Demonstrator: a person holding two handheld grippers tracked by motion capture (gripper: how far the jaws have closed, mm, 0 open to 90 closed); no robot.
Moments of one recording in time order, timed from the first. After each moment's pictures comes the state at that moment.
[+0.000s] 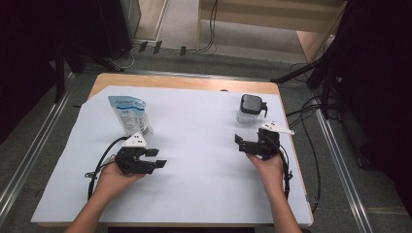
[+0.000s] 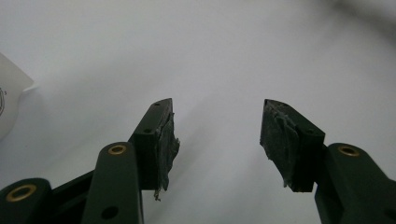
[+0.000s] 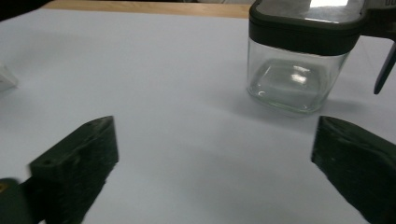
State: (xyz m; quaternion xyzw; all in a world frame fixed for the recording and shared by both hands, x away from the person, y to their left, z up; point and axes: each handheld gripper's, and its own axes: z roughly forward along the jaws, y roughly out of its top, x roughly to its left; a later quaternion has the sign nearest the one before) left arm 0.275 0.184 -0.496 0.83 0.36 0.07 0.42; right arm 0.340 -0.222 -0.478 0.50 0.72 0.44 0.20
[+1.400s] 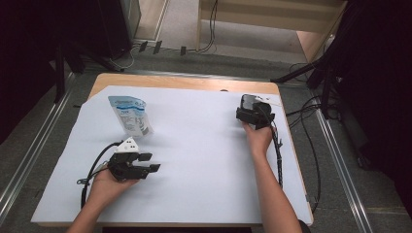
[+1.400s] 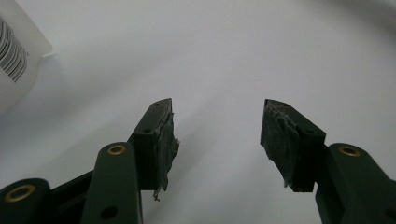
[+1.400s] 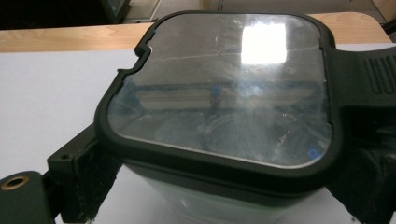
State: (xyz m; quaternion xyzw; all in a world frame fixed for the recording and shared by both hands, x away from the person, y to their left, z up) left arm 0.258 0.198 -0.500 0.82 0.39 0.07 0.41; right arm 0.452 -0.211 -0.499 0.60 0.65 0.39 0.26
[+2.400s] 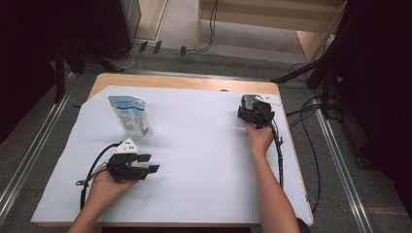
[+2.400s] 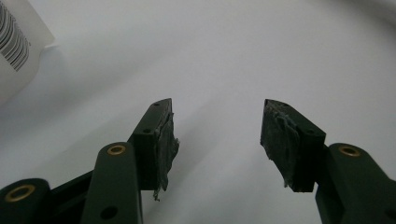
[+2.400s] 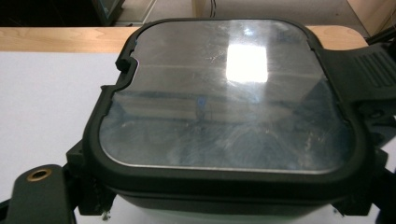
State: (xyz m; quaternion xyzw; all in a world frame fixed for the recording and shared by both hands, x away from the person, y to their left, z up) left arm 0.258 0.199 -0.503 0.82 0.39 0.07 0.41; right arm 0.456 -0.215 -0.501 0.59 0.66 0.38 0.29
